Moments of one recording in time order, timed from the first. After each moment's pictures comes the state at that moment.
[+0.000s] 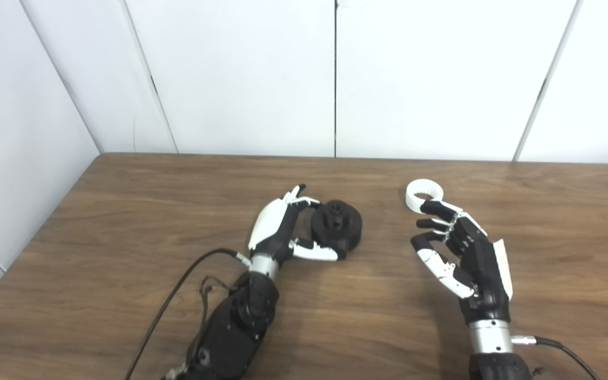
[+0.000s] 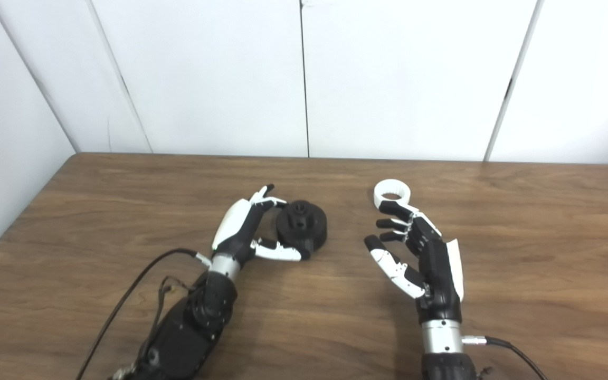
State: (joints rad) left arm -0.36 0.13 -0.29 0.32 0.49 0.07 0.18; right arm -0.09 0.05 0.06 -0.01 -0.16 -0.25 -0.11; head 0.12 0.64
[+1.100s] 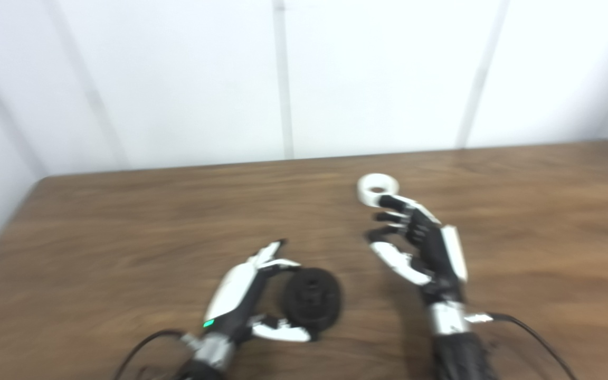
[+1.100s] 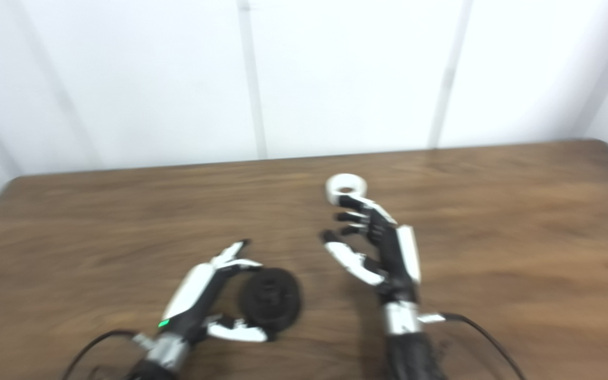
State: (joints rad) left arm -0.05 0.19 -0.31 -0.08 0.51 0.02 -0.04; right arm -0.09 0.09 0.07 0.00 -0.23 -0.22 -0.14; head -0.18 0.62
